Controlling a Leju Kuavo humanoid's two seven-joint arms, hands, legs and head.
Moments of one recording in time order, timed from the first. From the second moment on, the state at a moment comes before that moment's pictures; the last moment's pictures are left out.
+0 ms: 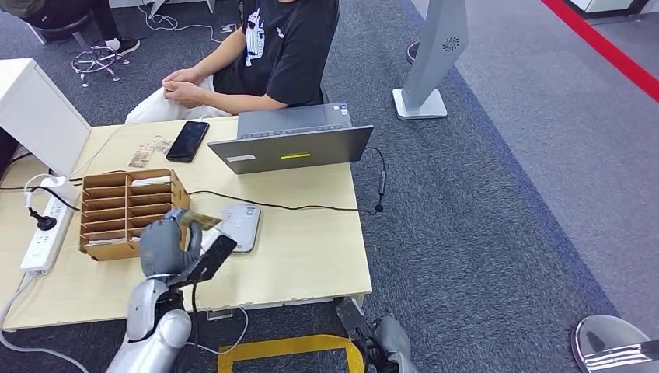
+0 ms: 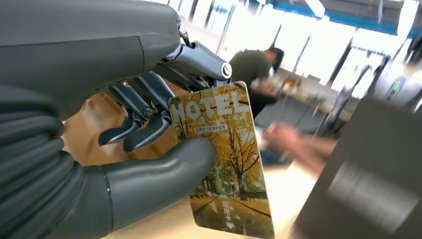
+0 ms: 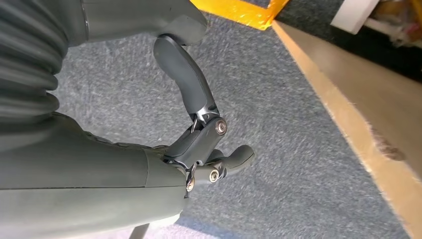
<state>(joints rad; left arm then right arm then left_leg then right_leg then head) -0.36 -0.05 -0.36 -0.95 -0.95 0.61 -0.11 -0.05 0.09 0.45 -0.85 0.47 -0.56 0.36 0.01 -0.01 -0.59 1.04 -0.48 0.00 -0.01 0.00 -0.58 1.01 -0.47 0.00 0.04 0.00</state>
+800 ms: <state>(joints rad) -0.64 0.23 -0.21 -1.17 -1.40 0.63 0.15 0.00 0.06 0.44 -0.90 0.53 -0.56 0.37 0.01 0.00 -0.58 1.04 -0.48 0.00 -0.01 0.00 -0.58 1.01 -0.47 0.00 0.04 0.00</state>
